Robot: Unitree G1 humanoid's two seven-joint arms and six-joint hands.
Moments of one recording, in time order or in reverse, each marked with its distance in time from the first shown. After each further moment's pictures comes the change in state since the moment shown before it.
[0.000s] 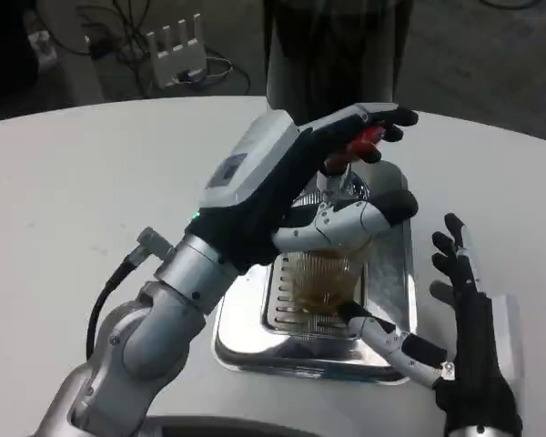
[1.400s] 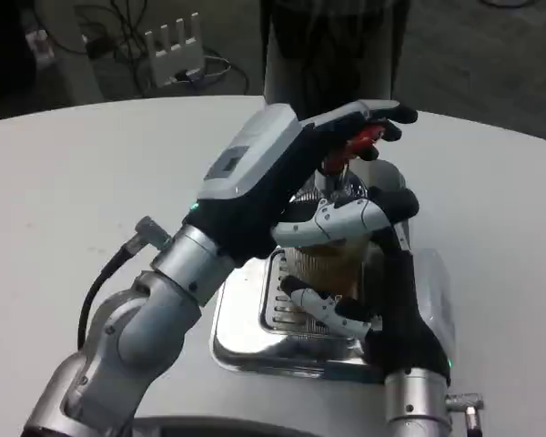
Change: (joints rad) left arm -0.024 0.037 -0.016 -0.010 0.008 0.020 -0.010; right arm -0.295 0.028 0.034 0.317 -0.065 0.039 -0.057
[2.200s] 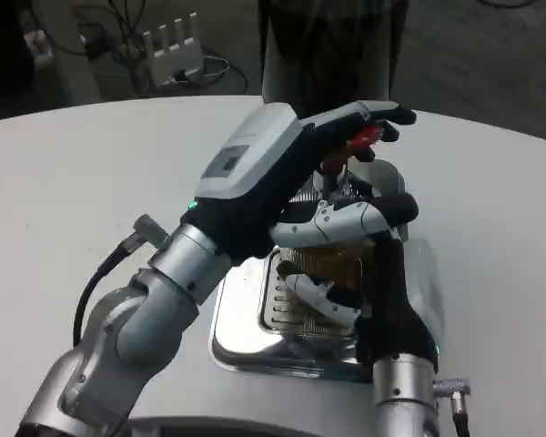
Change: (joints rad) left arm -0.007 0.014 -0.003 0.008 0.029 -0.011 0.018; right arm -0.075 0.020 -0.010 0.081 0.003 -0.001 -0.036
